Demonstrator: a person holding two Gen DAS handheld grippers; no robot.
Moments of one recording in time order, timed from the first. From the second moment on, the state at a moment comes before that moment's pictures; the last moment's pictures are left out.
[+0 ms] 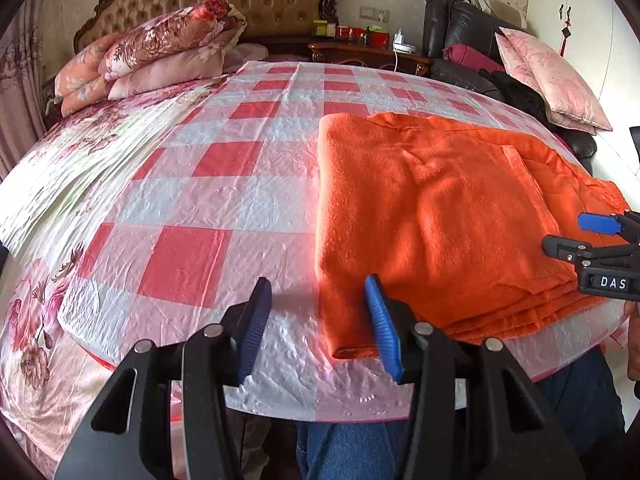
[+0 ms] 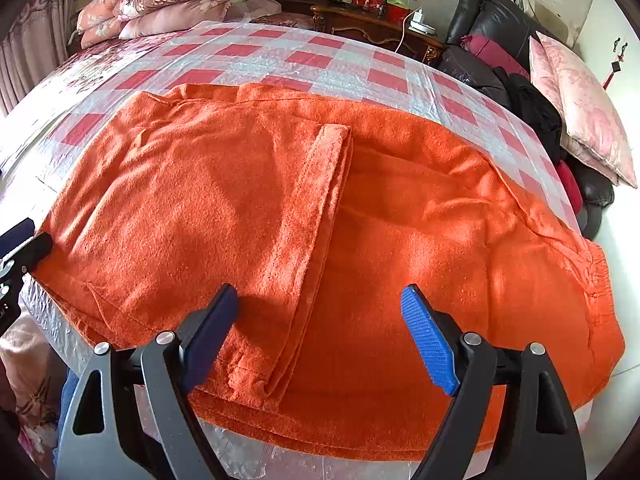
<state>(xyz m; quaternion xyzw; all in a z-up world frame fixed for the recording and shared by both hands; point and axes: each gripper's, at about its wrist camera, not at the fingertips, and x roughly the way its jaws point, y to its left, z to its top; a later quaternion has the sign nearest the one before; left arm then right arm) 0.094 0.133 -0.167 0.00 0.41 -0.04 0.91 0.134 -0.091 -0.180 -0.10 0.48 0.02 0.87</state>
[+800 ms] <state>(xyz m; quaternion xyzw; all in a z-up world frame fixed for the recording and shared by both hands) 0.199 0.080 -0.156 0.08 0.46 -0.12 0.87 0.135 -0.099 -0.180 -0.09 0.48 0.04 0.87</state>
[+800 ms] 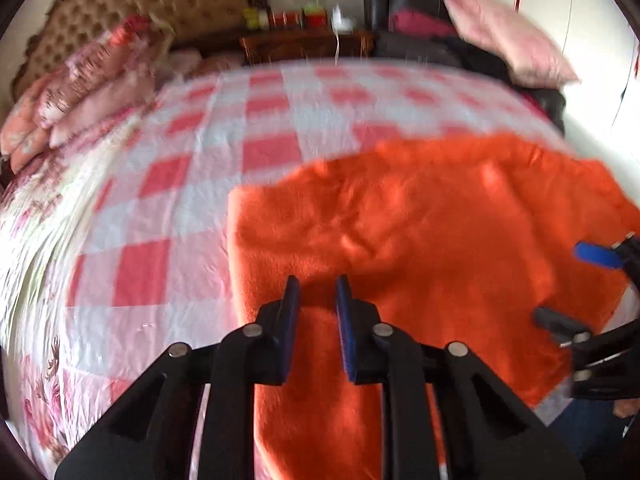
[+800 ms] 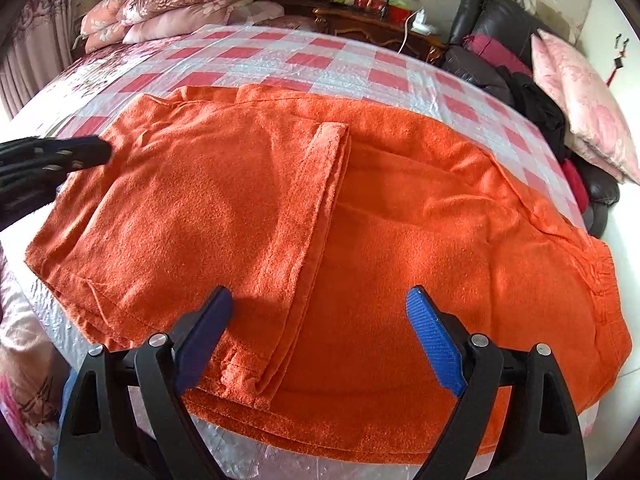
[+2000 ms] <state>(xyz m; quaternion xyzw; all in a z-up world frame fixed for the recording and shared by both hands) 0.047 0.086 -0.177 0.22 0.31 -0.02 0.92 0.233 -0.010 -0.148 -0.10 0.52 0.18 0.83</state>
